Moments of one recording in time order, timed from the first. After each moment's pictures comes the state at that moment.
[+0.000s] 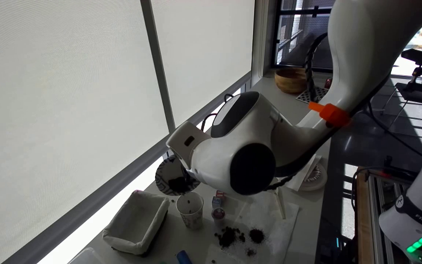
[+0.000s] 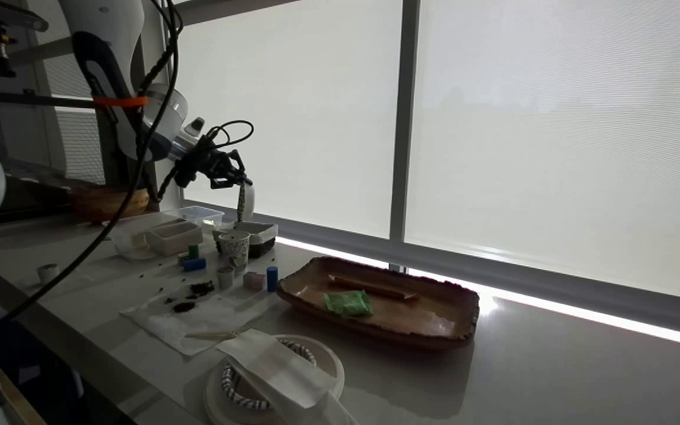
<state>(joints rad) 0.31 0.21 0.28 -2.11 -1.53 2.27 0.91</state>
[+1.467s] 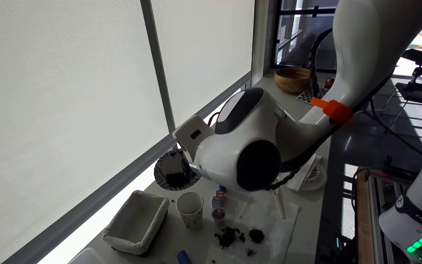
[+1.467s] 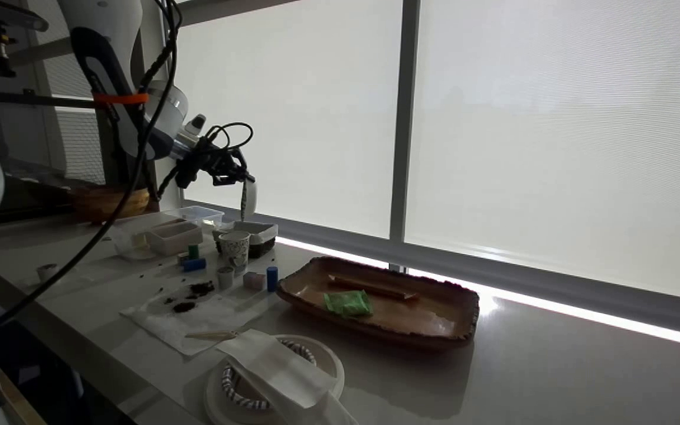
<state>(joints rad) 0.30 0.18 0.28 -2.13 -1.57 2.27 1.05</state>
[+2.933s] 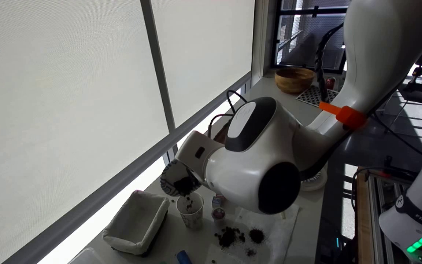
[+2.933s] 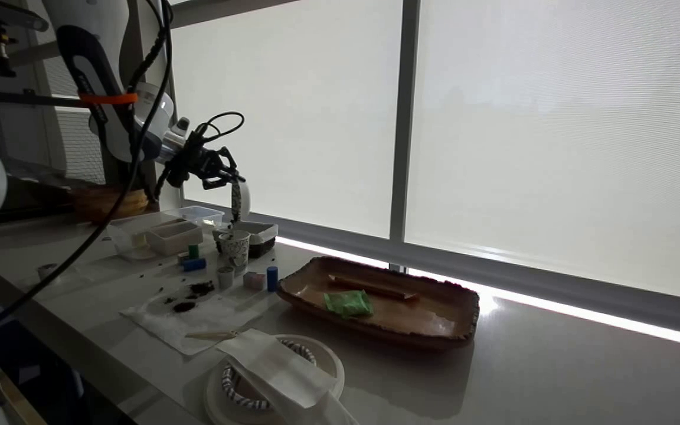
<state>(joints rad) 0.32 0.16 0.31 -2.19 -1.63 2.22 0.88</state>
